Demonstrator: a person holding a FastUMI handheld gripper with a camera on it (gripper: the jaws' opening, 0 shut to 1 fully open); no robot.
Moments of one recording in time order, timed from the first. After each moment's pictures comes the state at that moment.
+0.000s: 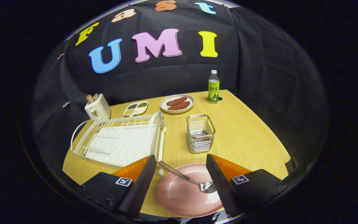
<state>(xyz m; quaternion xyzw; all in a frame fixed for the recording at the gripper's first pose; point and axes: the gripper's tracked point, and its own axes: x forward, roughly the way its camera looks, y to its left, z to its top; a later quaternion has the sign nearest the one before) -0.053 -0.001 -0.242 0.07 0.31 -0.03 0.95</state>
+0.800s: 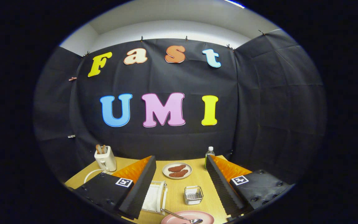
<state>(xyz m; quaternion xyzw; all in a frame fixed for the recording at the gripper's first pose) -0.013 -0.003 0.009 0.01 0.04 -0.02 1.00</state>
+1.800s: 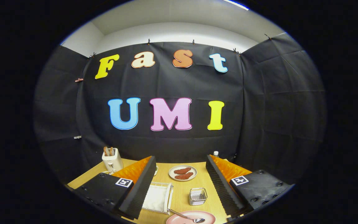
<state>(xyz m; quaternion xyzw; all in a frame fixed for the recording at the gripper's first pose) -0.026 0.018 0.022 0.01 0.05 0.00 1.00</state>
